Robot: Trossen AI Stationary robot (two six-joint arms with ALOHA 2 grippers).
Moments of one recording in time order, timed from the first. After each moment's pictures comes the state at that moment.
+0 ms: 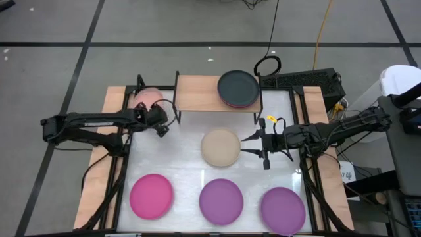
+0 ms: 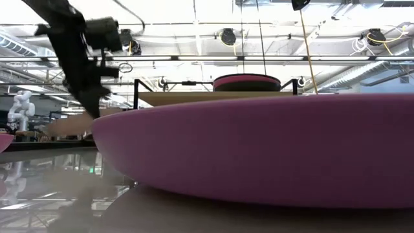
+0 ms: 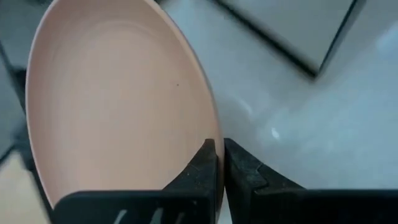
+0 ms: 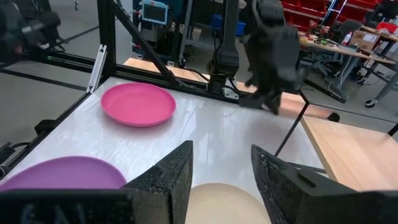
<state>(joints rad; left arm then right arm) 0.31 1.09 0.63 -0.72 -0.52 -0.33 0.24 0.96 0.74 -0.02 0.21 -0.12</state>
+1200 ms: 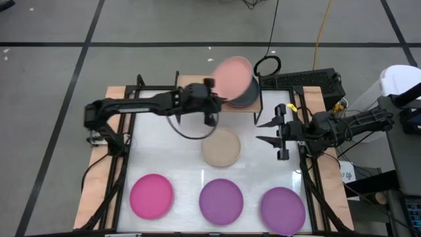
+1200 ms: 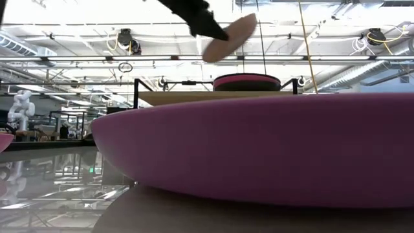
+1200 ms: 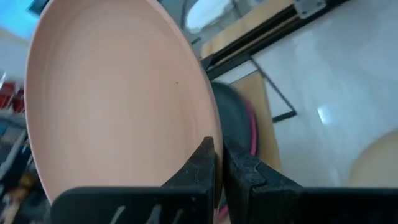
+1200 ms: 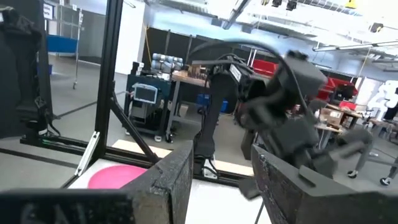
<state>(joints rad) 0.20 1.68 1.48 -0.22 -0.20 0.73 0.25 0.75 0.74 0.13 0.21 -0.22</state>
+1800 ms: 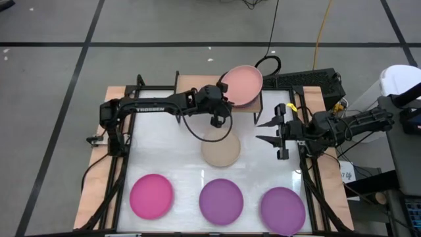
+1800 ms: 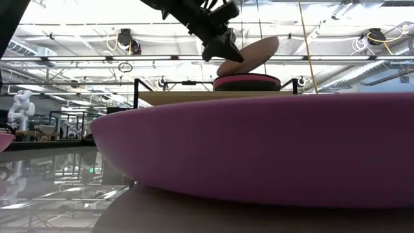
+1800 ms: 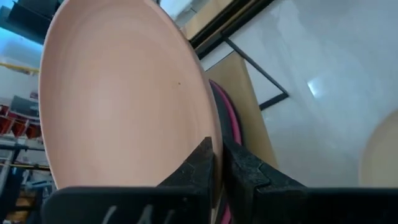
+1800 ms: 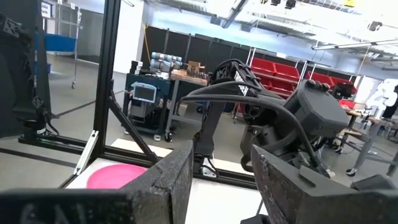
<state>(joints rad) 0.22 1.84 1.57 -0.23 -0.16 0.85 0.25 0.75 0.74 0.12 0.20 -0.22</state>
